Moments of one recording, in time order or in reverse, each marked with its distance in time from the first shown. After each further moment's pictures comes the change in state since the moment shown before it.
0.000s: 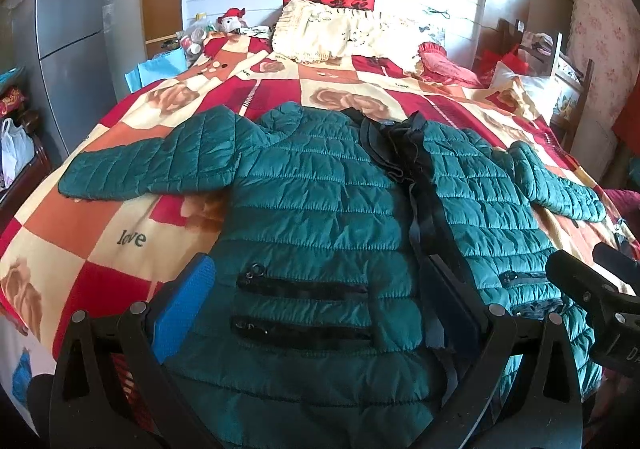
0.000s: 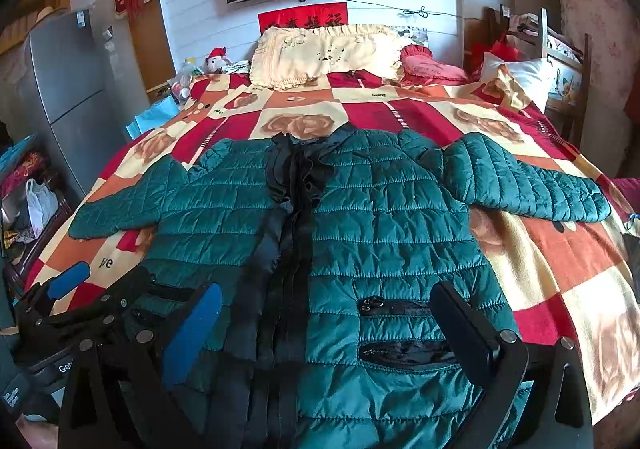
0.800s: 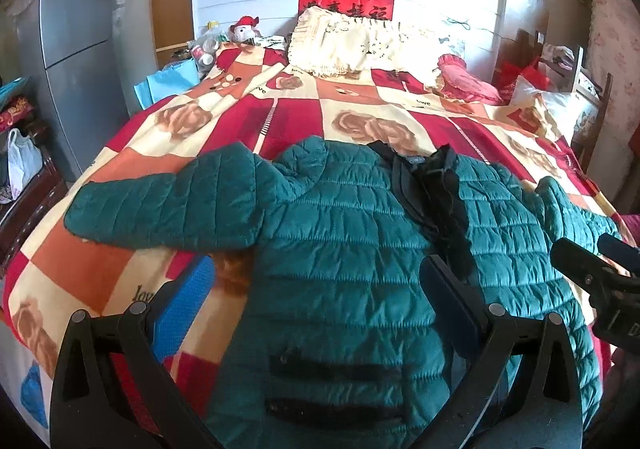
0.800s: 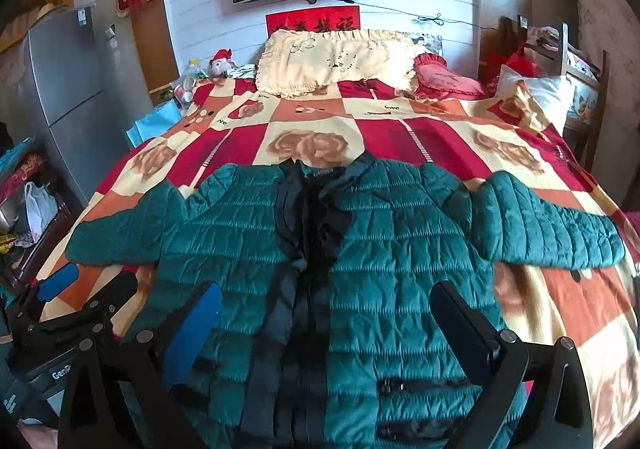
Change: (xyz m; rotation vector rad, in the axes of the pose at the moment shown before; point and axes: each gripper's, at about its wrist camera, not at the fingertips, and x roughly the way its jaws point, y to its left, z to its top) left arm 0.033 0.022 0.070 -0.014 -0.015 0.049; right arm 0.039 0.019 0.078 -0.029 -0.013 0.007
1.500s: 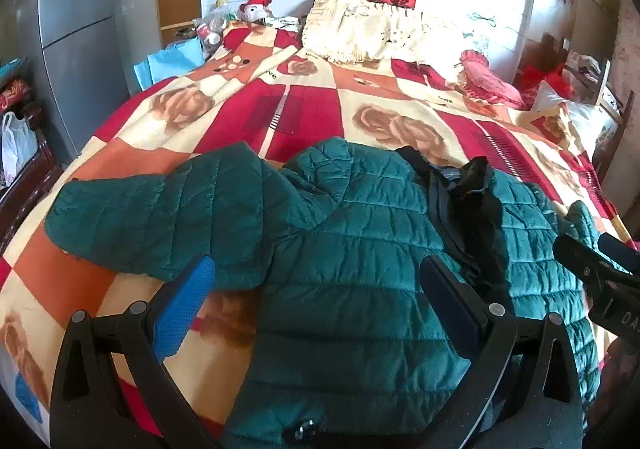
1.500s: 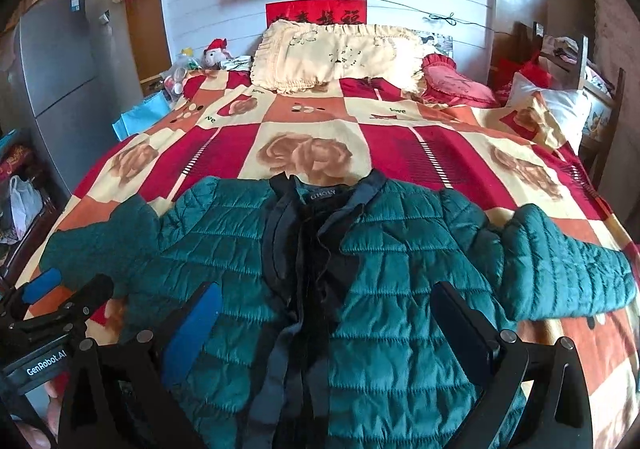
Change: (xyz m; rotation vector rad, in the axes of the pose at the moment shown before) left arm 0.073 0.022 0.035 -0.052 0.063 0.020; right arm 0.081 0.008 0.052 -0.029 0.035 -0.019
